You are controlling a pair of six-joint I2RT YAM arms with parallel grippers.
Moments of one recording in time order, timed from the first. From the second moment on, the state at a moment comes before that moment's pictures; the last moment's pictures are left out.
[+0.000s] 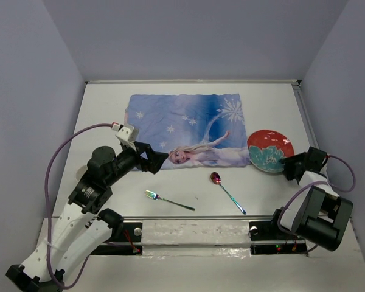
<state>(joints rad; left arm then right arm) -0.53 0.57 0.69 -0.26 0.21 -0.32 -0.49 1.17 0.41 -0.09 -0.17 0.88</state>
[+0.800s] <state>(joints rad) -0.53 0.50 0.67 -0.27 0.15 -0.31 -0.54 0.86 0.35 -0.11 -0.08 0.92</state>
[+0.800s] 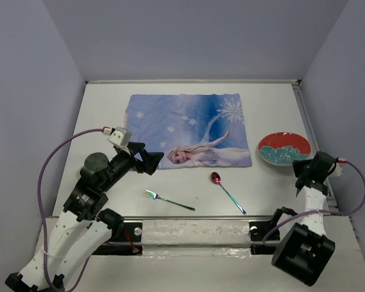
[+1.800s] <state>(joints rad) -0.50 0.43 0.67 -0.29 -0.03 -0.31 0.27 1.56 0.94 0.25 -0.40 0.90</state>
